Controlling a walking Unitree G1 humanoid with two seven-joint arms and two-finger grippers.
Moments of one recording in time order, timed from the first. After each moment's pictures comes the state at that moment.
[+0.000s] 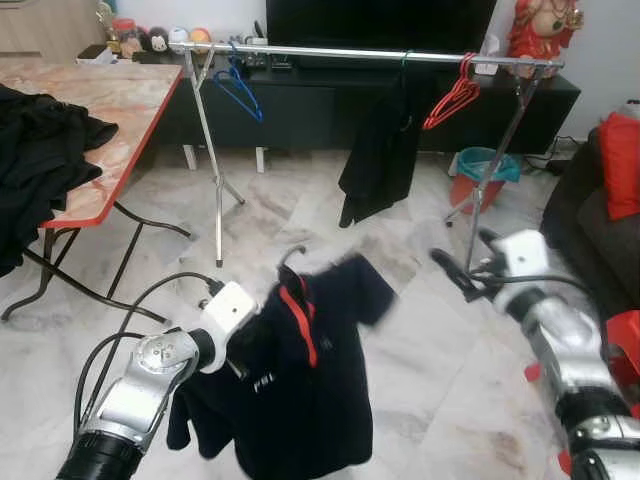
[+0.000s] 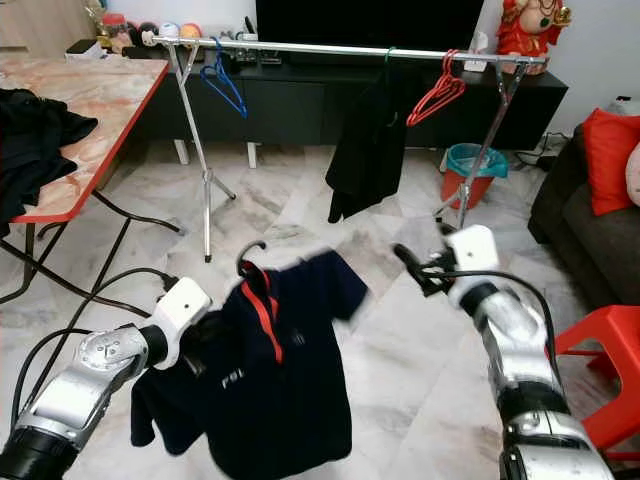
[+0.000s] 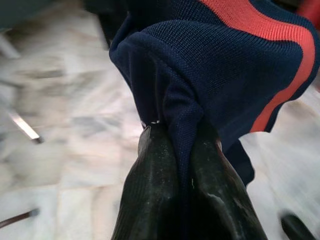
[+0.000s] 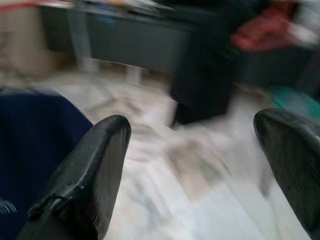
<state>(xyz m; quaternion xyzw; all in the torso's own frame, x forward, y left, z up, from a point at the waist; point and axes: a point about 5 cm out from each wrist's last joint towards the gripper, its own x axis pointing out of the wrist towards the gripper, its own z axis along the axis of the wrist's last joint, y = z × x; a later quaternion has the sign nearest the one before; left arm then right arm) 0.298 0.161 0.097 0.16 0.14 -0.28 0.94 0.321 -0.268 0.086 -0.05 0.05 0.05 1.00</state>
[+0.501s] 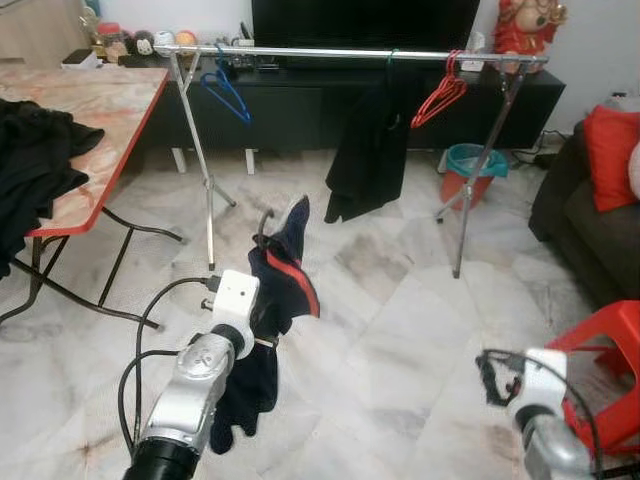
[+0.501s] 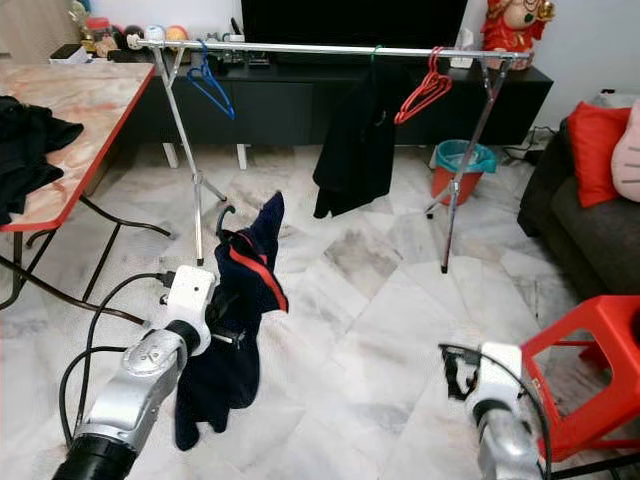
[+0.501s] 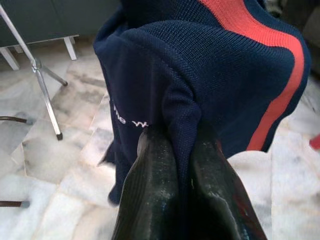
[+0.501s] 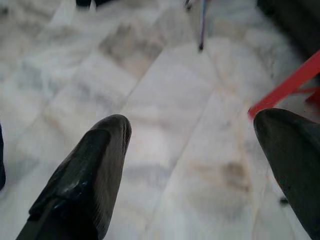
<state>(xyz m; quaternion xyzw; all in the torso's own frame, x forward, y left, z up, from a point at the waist) 0.308 0.132 0.090 0.04 0.09 -0.14 0.99 0.225 -0.261 -0.031 -0.01 0.26 -0.10 0.96</state>
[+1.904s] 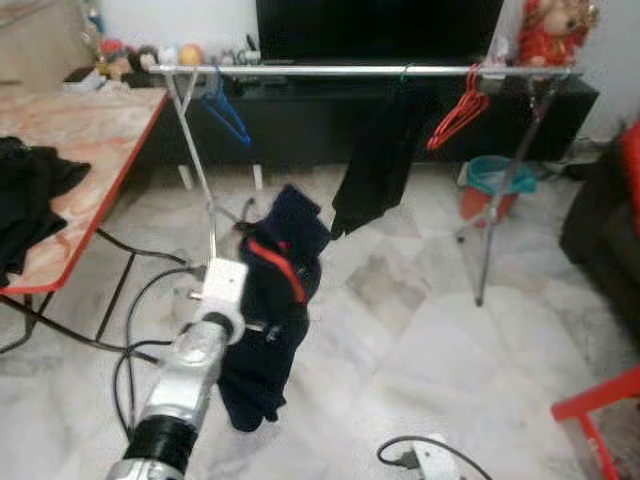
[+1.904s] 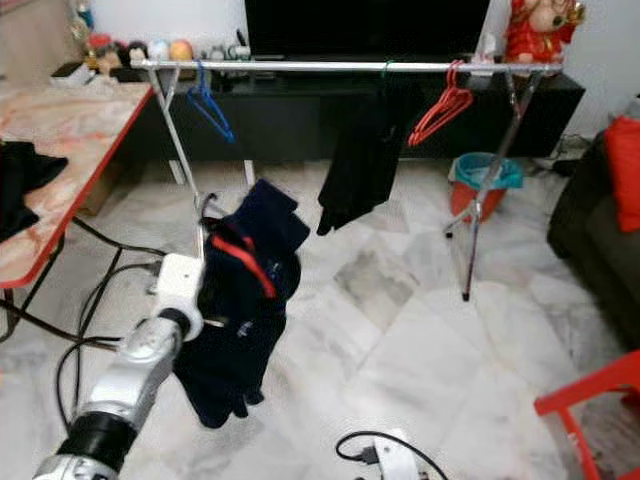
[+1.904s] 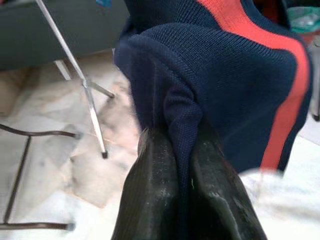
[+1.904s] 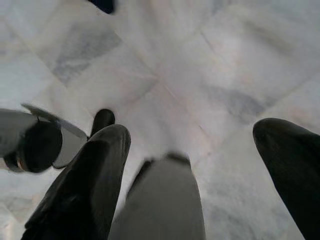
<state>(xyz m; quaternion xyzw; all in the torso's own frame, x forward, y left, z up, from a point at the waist) 0.325 0.151 0.089 0.06 0.09 -0.08 0.99 0.154 -0.169 -0.098 -0.05 0.50 0.10 0.86</state>
